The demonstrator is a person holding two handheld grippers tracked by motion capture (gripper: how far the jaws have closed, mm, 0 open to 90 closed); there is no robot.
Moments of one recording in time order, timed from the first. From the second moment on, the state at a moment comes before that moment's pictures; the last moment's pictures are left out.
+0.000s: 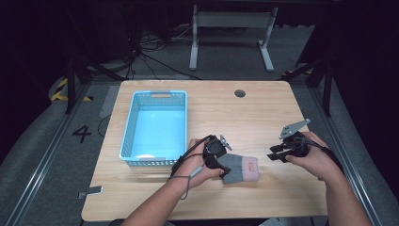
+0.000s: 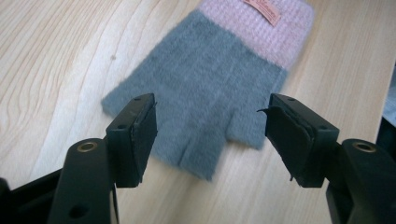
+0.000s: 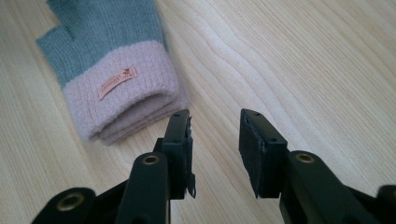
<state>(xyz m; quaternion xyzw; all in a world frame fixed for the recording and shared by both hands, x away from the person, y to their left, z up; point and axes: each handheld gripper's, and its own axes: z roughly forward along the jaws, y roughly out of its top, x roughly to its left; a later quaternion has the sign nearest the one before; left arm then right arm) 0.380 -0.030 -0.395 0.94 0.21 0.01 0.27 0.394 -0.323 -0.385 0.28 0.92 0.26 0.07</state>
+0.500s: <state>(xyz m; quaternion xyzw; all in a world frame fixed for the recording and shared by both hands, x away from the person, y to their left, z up) 0.397 -0.053 -0.415 0.95 0.19 -0.01 0.25 0.392 -0.329 -0.381 0.29 0.91 0.28 0.07</state>
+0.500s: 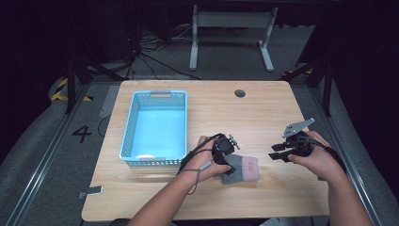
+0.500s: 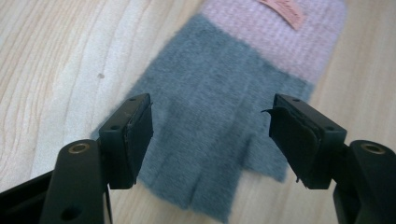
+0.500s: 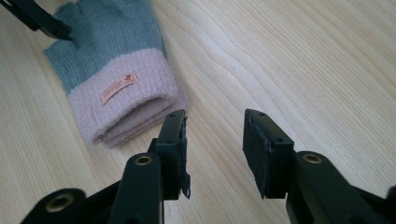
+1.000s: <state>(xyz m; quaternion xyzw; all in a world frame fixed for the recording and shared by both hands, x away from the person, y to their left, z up) 0.394 -0.063 -0.437 0.95 0.19 0.00 0.24 0.391 -0.331 -0.379 0.29 0.91 0.29 0.07</state>
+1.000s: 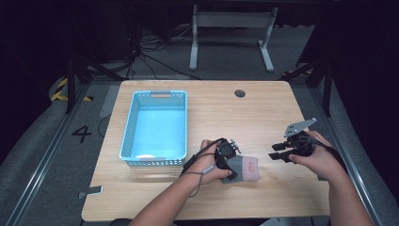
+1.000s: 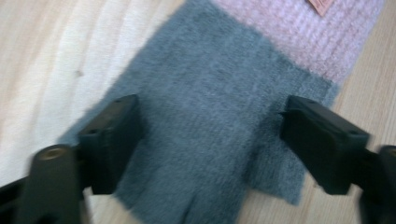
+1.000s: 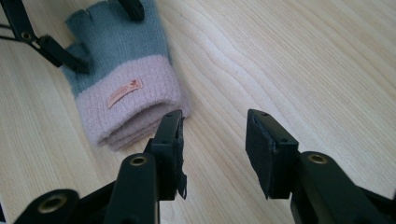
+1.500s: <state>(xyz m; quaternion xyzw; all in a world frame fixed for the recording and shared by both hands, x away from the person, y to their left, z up) 0.385 -0.067 -0.441 0.95 0.19 0.03 0.24 0.390 -0.335 -0.376 0.29 0.90 0.30 0.07</state>
